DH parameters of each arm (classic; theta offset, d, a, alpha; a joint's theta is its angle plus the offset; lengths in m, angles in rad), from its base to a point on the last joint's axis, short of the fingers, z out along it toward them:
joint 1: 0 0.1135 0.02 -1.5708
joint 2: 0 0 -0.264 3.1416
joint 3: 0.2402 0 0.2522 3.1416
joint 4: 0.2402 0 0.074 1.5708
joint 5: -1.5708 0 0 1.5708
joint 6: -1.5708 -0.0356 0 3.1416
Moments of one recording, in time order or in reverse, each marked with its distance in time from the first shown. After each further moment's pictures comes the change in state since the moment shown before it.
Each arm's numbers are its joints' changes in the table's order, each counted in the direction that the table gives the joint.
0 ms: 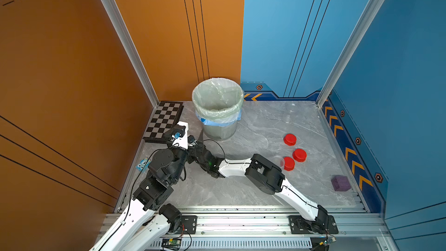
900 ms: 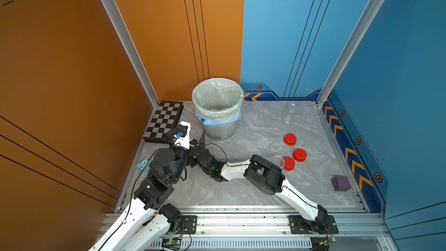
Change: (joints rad) left arm -0.001 0.005 0.000 0.000 -0.034 0.000; right arm 0.013 -0.008 -0.121 -0.126 0.011 -0.020
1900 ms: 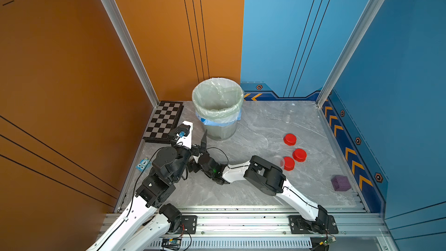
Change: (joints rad) left arm -0.005 0.024 0.000 0.000 -0.006 -0.001; right arm 0.008 -0.023 -0.071 0.076 0.006 0.026
